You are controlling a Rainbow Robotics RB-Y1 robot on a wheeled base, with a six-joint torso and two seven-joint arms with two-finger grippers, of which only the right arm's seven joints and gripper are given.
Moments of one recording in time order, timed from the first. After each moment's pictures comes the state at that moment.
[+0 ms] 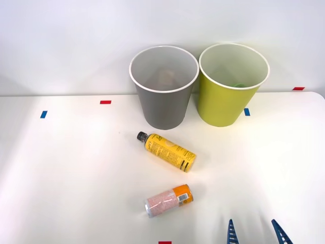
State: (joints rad) arm 0.92 -0.11 0.29 -1.78 0.00 -0.67 1.54
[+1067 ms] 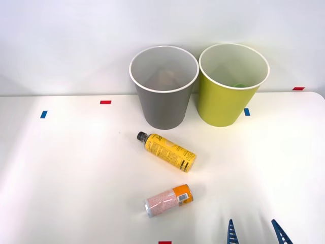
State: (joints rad) arm 0.92 -0.11 0.29 -1.78 0.00 -0.67 1.54
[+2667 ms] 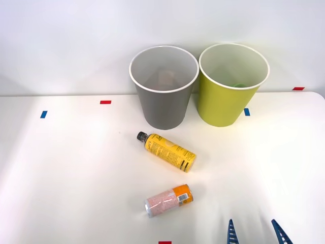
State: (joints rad) arm 0.92 -0.12 0.29 -1.78 0.00 -0.67 1.54
